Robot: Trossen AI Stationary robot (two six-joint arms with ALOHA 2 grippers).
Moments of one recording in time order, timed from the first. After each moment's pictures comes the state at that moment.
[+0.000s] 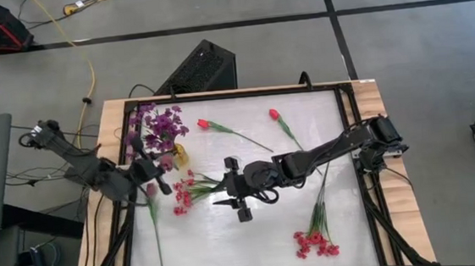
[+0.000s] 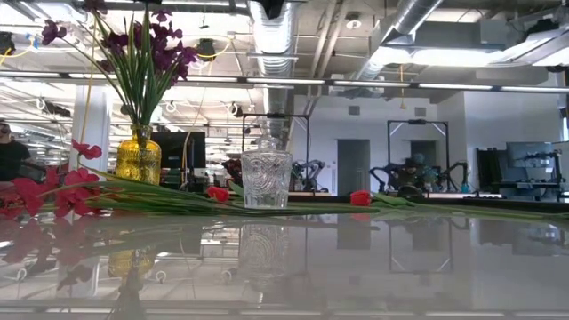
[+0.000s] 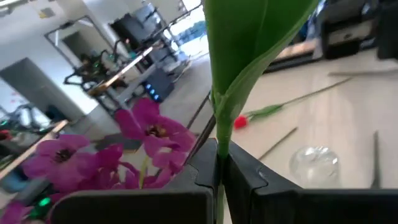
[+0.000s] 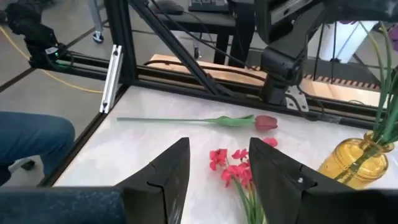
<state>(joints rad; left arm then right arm) -0.61 0.79 0.72 -0.28 -1.21 0.15 0.24 1.82 1.43 0.06 0.08 -0.04</state>
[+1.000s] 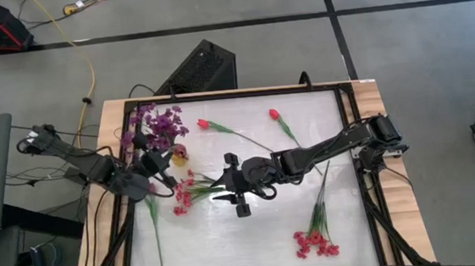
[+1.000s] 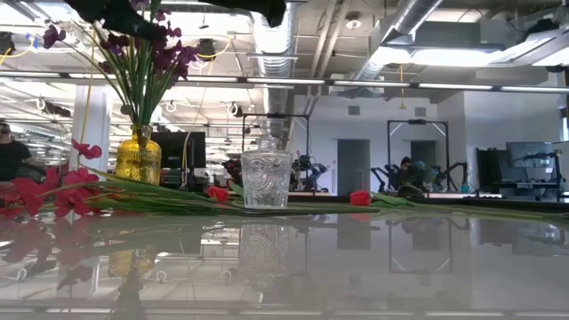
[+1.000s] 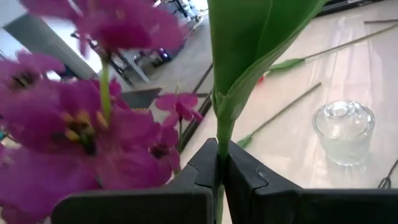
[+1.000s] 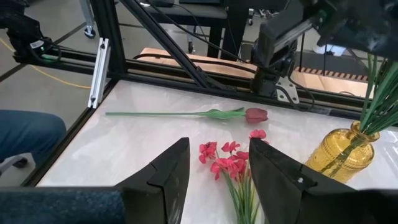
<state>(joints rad) -0.49 0.84 0.74 -0.57 -1.14 -0.14 0.22 1.82 1.43 0.03 0.08 -0.04</state>
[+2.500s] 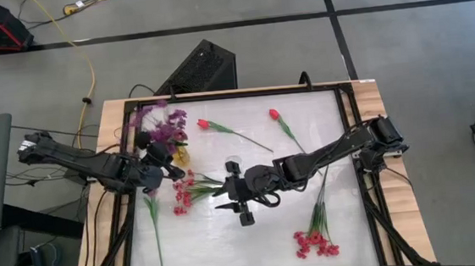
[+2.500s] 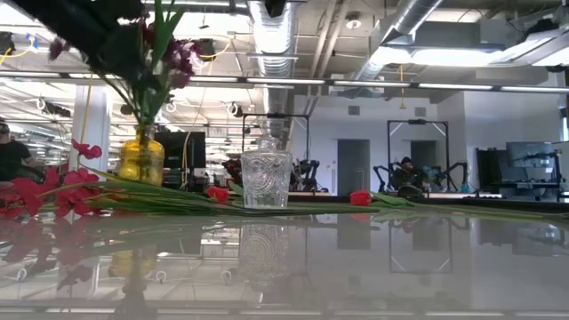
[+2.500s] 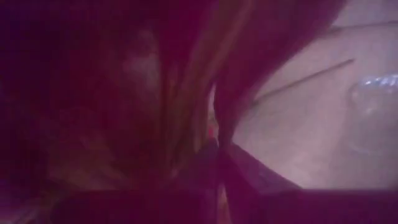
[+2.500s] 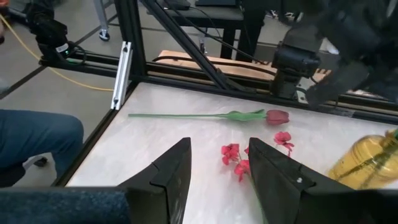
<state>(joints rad) -0.30 0.85 0.60 -0.56 -1.00 -0.44 0.28 1.82 1.43 0.04 0.08 -0.01</state>
